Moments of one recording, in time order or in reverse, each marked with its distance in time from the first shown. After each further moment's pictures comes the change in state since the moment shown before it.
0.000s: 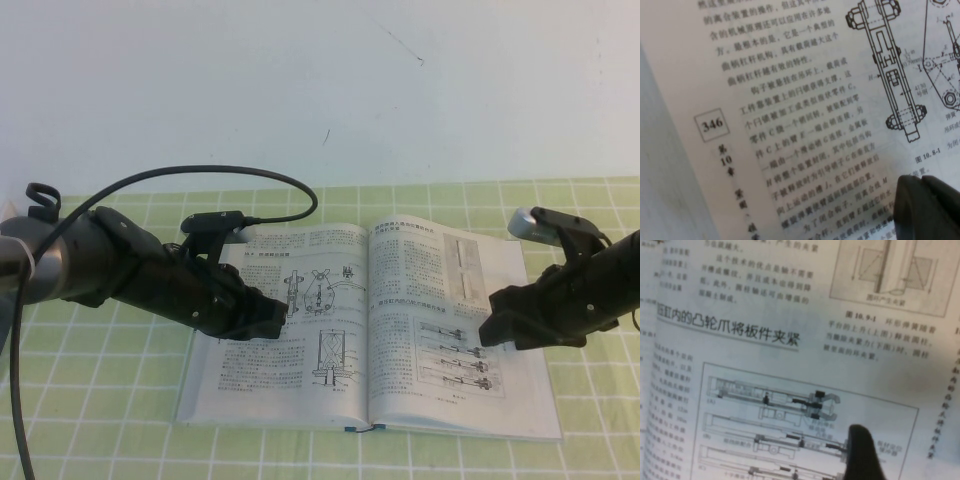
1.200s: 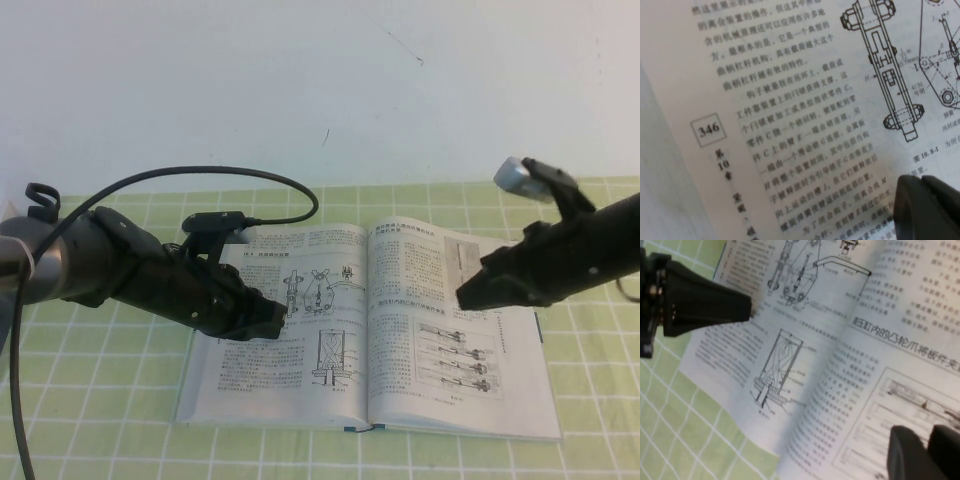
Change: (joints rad) right arm 0.001 -0.079 -0.059 0.222 0.202 -0.251; left arm 0.000 0.000 0.000 0.000 0.001 0.026
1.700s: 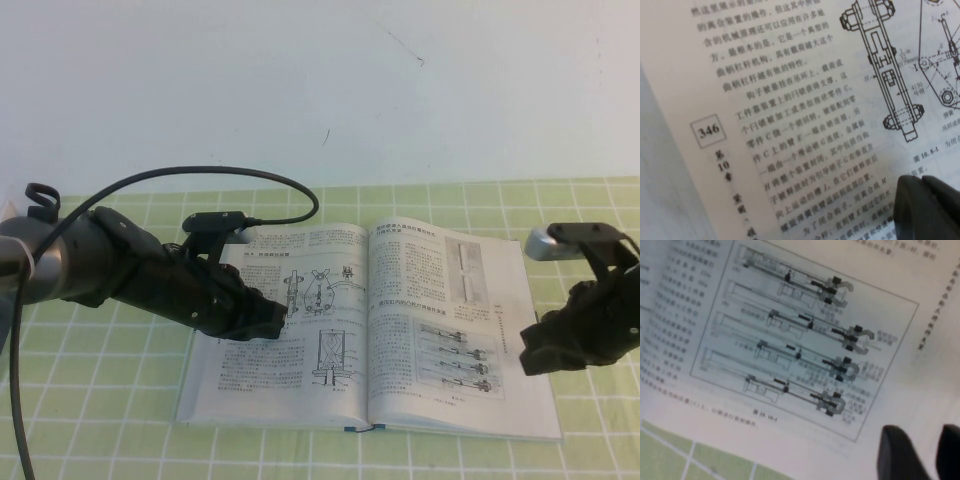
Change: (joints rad) right arm 0.000 -0.114 0.184 -0.402 -0.159 0.238; left arm 0.000 0.000 0.000 0.000 0.000 0.006
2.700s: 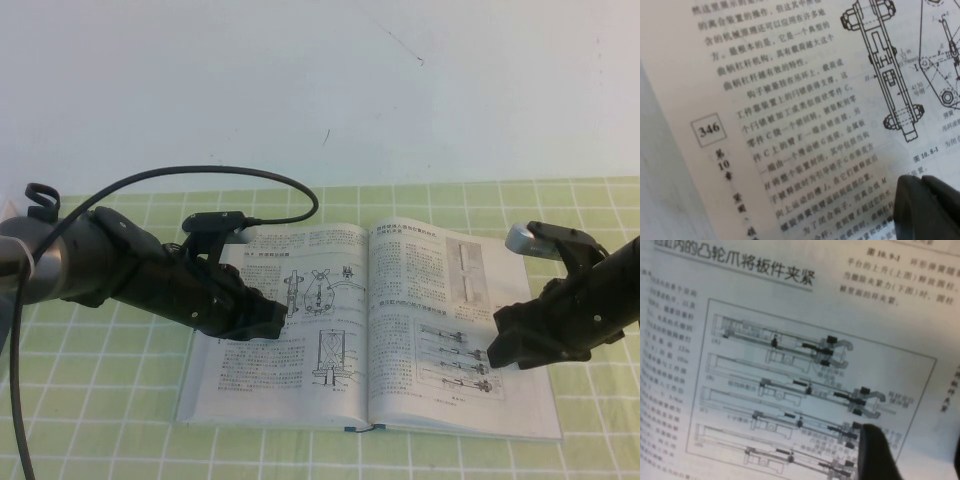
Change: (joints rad) right arm 0.000 0.176 -0.113 0.100 0.031 0.044; left arm 0.000 0.000 0.000 -0.004 0.002 -0.002
